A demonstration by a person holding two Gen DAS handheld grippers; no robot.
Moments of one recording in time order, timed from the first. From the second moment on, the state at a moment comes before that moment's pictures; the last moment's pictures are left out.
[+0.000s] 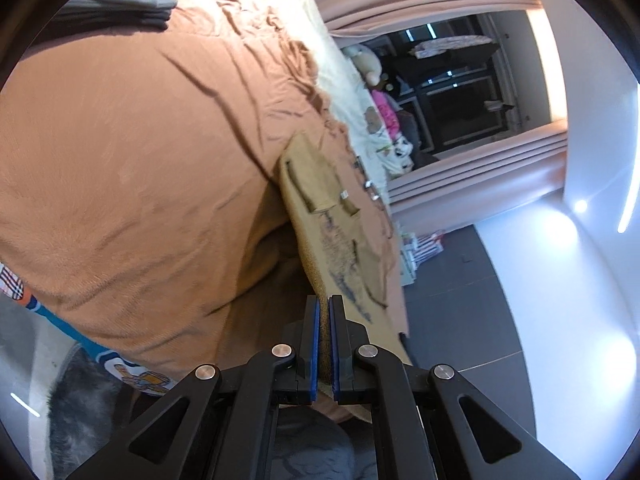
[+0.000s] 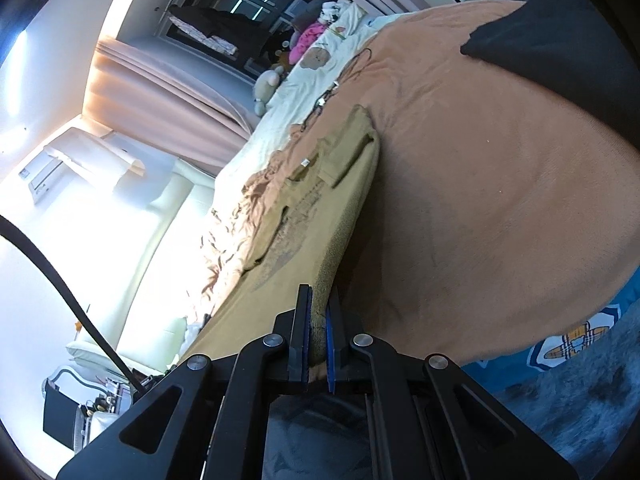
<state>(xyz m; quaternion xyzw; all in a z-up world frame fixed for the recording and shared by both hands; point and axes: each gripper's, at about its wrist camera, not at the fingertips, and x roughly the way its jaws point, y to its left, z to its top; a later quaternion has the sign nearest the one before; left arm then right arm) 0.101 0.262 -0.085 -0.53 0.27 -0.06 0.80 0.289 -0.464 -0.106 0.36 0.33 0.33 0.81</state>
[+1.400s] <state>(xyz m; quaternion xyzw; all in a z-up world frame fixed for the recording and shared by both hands) 0.077 0.261 -0.011 -0.51 0.22 -0.10 0.83 0.327 -0.460 -0.126 0.40 0.27 0.38 0.79</state>
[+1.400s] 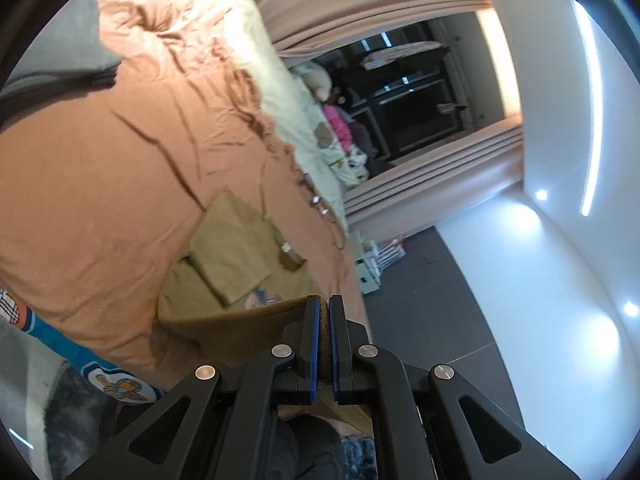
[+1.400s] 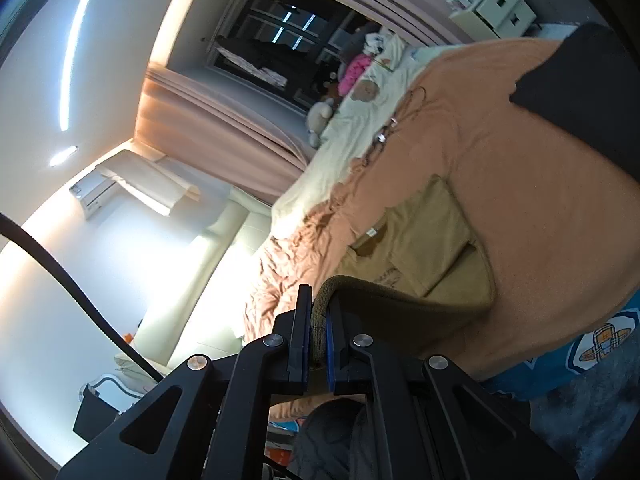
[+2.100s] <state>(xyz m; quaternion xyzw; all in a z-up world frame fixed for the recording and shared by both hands) 0.223 0.288 0.012 -0.48 0.26 -0.06 0.84 0.453 -0.398 -0.074 0.38 0.28 0.37 0.80</state>
